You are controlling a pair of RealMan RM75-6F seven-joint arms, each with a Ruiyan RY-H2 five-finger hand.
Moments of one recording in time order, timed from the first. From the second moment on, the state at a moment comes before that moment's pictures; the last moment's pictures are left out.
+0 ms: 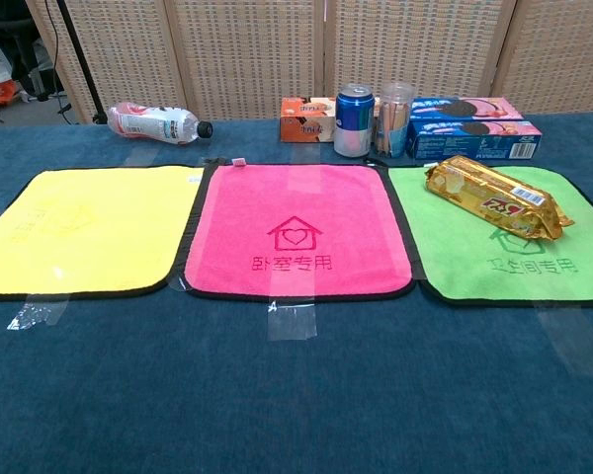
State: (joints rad) left arm -0.04 -0.94 -0.04 -1.72 1.48 1.50 -0.23; right arm 0.56 -1.13 0.22 -1.29 -1.08 0.58 0.93
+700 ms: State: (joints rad) left arm -0.04 -0.93 -0.04 -1.72 1.48 1.50 -0.26; right arm 0.69 -1.26 0.27 -1.34 -0.76 0.44 0.73
